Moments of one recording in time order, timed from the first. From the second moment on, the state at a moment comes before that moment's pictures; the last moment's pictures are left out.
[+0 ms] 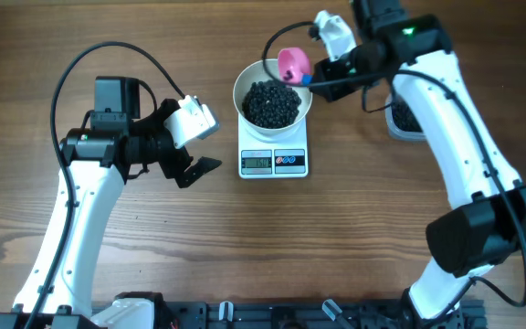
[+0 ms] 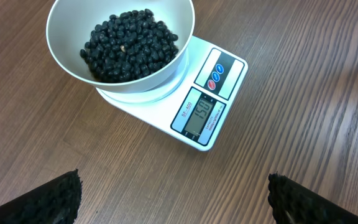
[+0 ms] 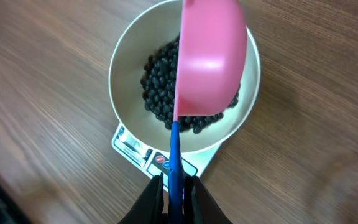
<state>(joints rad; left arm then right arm) -0.04 1.37 1.11 -0.85 0.61 0.93 0.28 1.89 1.89 -1.17 -0.40 -0.15</state>
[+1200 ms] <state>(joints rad) -0.04 1.37 1.11 -0.85 0.61 0.93 0.22 1.89 1.89 -1.19 -0.54 -0.15</state>
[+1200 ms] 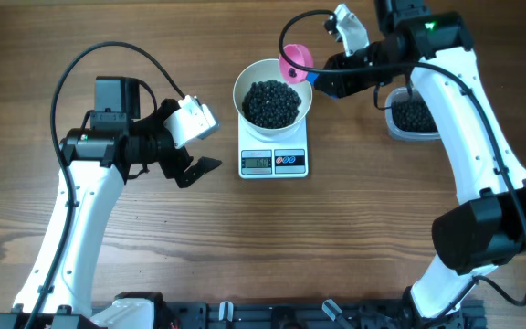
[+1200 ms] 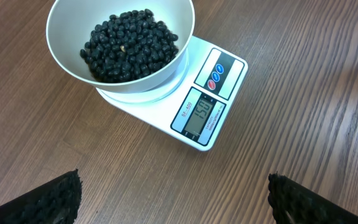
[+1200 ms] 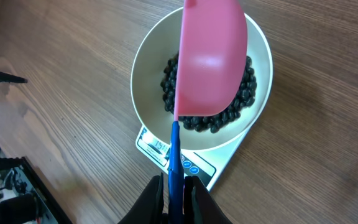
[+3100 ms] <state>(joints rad) -0.04 1.37 1.11 -0.85 0.61 0.93 0.11 1.67 1.75 -1.25 0.05 -0.11</state>
